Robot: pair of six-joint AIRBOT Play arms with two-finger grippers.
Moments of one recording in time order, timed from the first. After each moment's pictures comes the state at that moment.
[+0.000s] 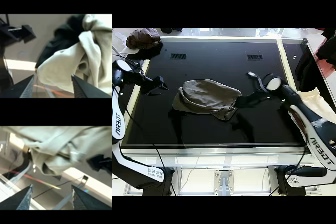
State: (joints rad) left arm 0.26 -1.73 1.62 1.18 -1.33 -1.49; right arm 0.32 -1.51 1.21 -0.92 1.07 1.31
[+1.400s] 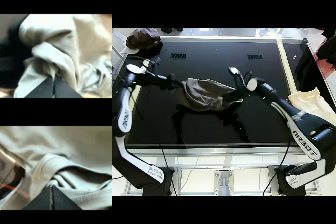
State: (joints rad) left arm 0.23 -1.80 1.64 0.75 -1.28 -1.17; right arm 0.44 -1.62 1.43 -1.06 0.90 1.35
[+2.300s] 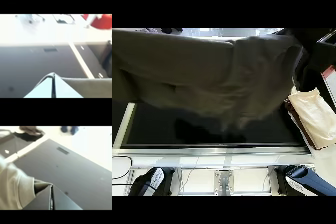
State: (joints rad) left arm 0.44 -0.86 1.62 0.71 -1.25 -1.14; right arm 0.42 -0.99 1.92 -1.42 1.23 1.34
